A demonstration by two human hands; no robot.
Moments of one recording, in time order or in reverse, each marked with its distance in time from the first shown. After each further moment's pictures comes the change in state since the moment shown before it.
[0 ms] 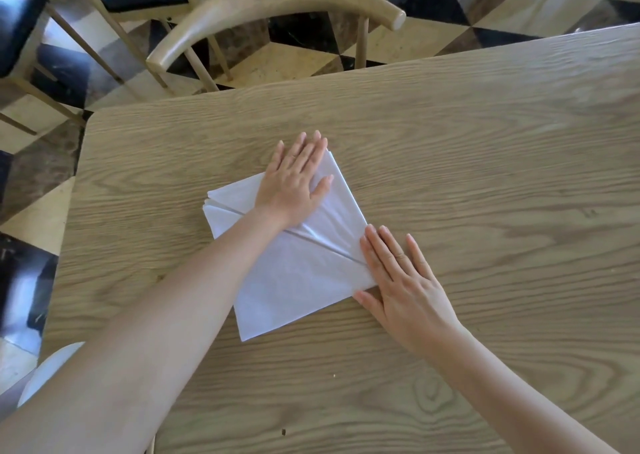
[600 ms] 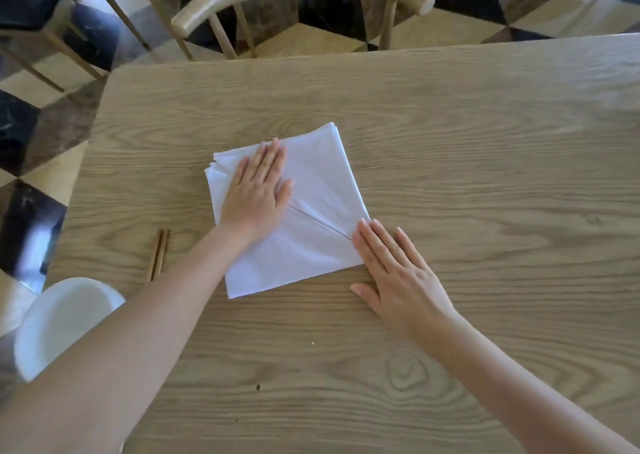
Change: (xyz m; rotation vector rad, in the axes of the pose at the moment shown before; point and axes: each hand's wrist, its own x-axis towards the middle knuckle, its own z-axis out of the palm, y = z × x) left_hand -0.078 -0.011 0.001 -0.072 -0.001 -0.252; right_hand -0.012 0.013 -0.002 -0.001 0.003 -0.179
